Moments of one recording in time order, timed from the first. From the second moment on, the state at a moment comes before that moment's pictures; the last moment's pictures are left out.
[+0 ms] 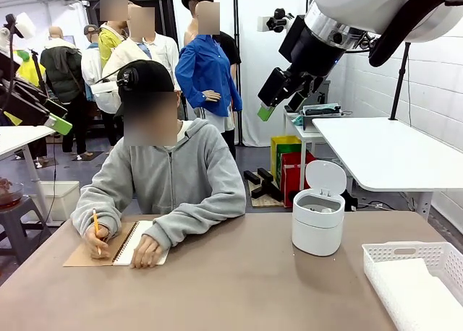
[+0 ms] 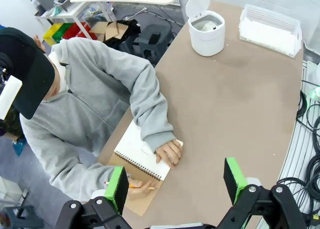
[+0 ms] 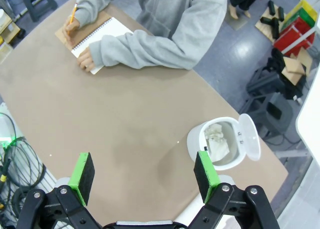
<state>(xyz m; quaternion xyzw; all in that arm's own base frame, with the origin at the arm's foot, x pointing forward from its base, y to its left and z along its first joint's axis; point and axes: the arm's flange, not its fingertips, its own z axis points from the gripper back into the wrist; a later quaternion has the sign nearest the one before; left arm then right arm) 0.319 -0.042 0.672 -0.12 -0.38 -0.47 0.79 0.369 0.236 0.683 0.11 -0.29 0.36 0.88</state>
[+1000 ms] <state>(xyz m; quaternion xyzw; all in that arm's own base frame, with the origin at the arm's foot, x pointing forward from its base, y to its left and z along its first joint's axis) 0.319 -0.045 0.671 -0.12 -0.37 -0.46 0.79 0.369 0.236 0.683 0.11 -0.29 0.36 0.88</state>
